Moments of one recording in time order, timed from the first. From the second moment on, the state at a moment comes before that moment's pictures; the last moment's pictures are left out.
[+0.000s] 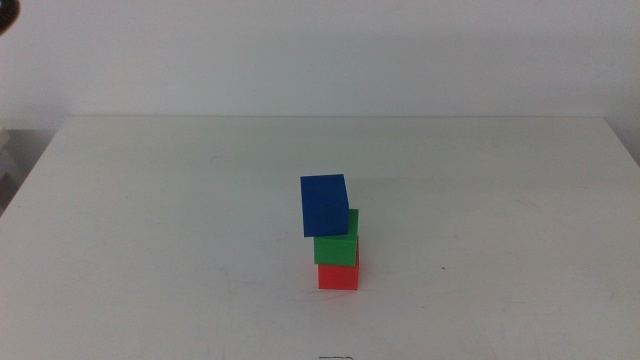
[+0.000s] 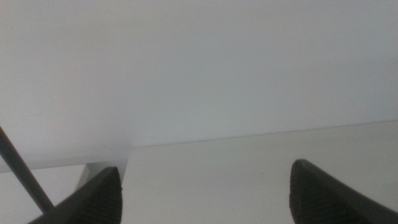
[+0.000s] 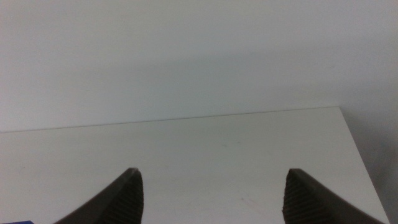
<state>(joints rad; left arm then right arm) 0.04 0.70 -0.84 -0.11 0.45 0.21 0.12 0.88 -1.12 -0.03 0.71 0.19</state>
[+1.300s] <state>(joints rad) 0.04 -0.01 0.03 -0.11 0.31 0.21 0.12 0.01 0.02 -0.15 0.40 0.19</state>
